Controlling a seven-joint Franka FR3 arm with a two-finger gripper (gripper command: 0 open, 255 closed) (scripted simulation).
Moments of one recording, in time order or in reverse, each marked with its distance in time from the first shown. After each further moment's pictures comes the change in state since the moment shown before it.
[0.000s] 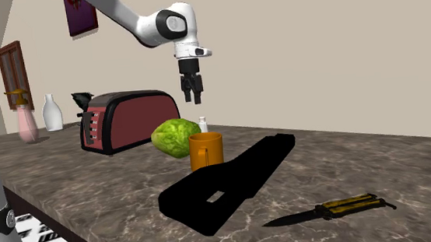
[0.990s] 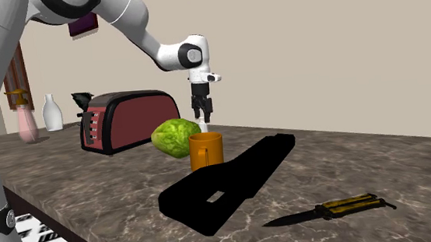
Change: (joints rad) arm 0.067 0.349 0.016 0.265 -0.043 0.060 0.064
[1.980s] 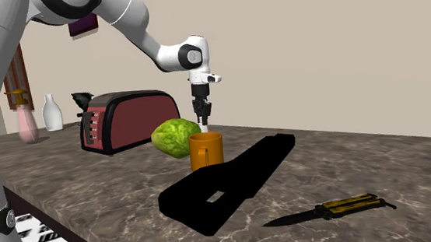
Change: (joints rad) arm 0.000 0.004 0.000 -0.004 -0.001 0.009 0.001
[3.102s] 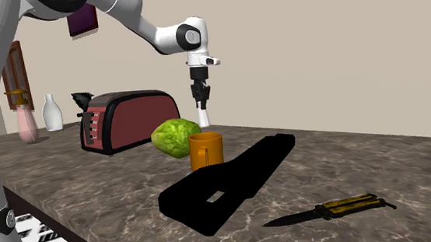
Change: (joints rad) arm -0.002 -0.052 0.007 0.098 0.011 -0.151 -0.001
